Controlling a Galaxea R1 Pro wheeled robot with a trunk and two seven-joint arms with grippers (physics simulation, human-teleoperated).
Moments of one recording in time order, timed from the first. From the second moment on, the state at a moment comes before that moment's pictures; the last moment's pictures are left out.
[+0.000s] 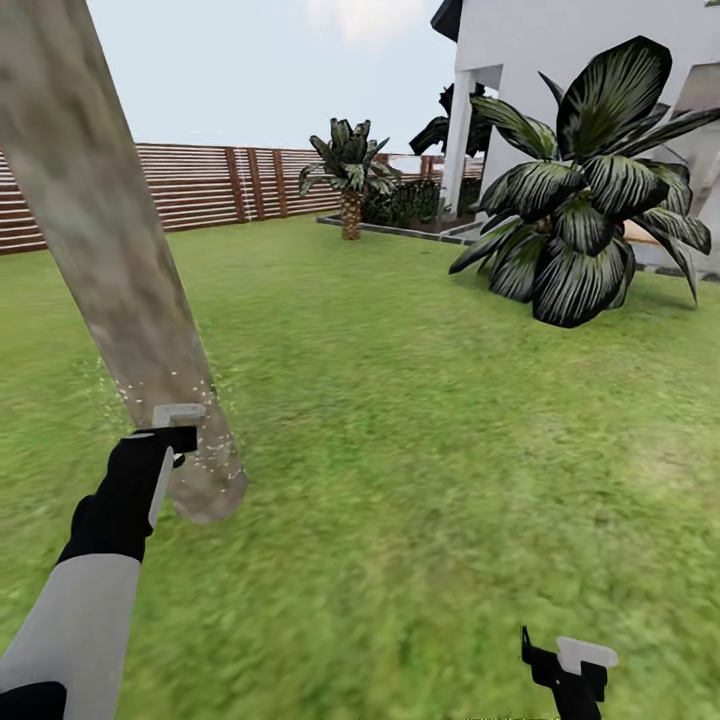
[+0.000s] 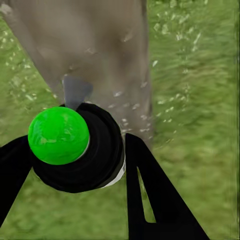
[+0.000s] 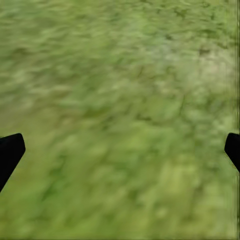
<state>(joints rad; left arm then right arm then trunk) -0.79 0.08 0.21 -1.10 -0.18 0.70 0.06 -0.40 -0.08 -0.41 -0.23 0.27 -0.56 -0.13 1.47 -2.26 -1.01</state>
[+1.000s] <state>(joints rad) -0.78 0.16 0.24 -1.01 -0.18 0.73 -0.01 -0.40 -0.08 -0.41 -0.23 0.27 -0.56 -0.13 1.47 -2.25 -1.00</state>
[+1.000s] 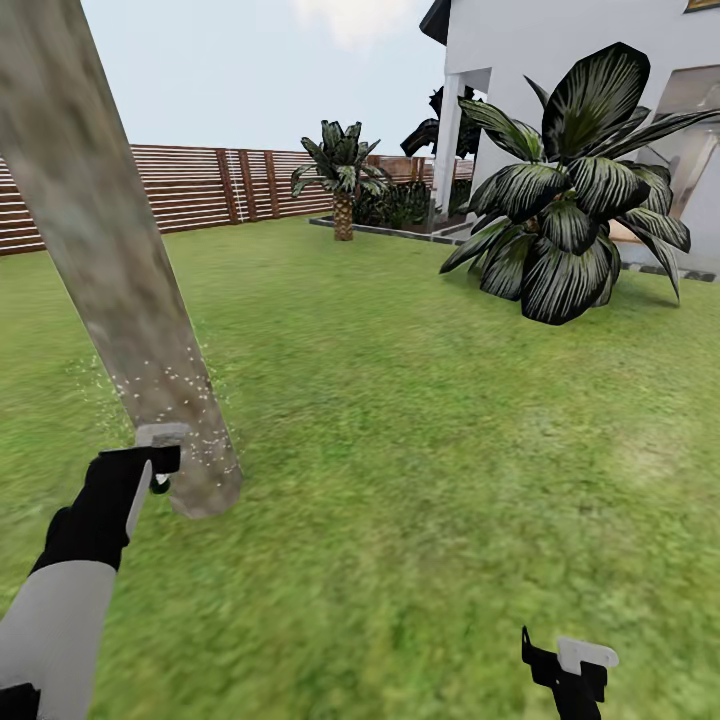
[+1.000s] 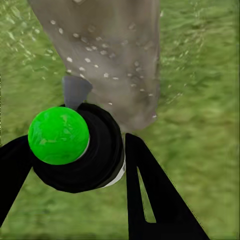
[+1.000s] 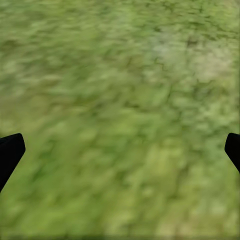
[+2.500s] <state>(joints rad) -0.61 0.23 -0.04 -0.65 -0.80 0.00 -1.29 -0.42 -0.04 -0.04 -0.52 0.47 -0.33 0.62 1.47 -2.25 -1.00</state>
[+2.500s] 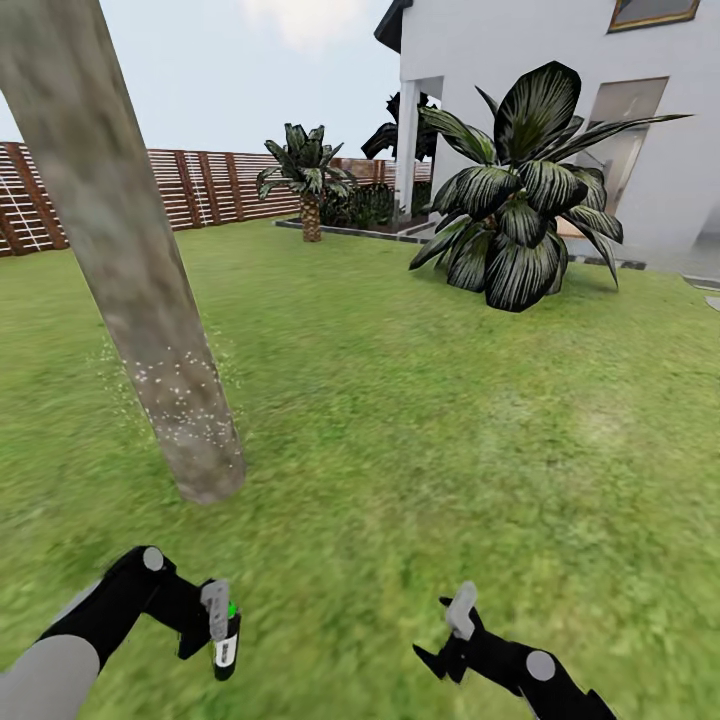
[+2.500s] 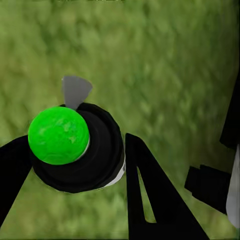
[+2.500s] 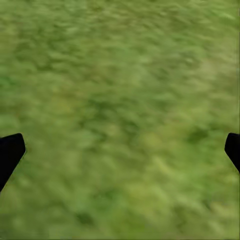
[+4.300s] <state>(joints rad) -0.60 -0.08 -0.21 -0.66 -1.04 0.07 -1.16 -0.43 0.13 0.24 -0.60 0.55 -0.33 0.63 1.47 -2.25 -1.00</state>
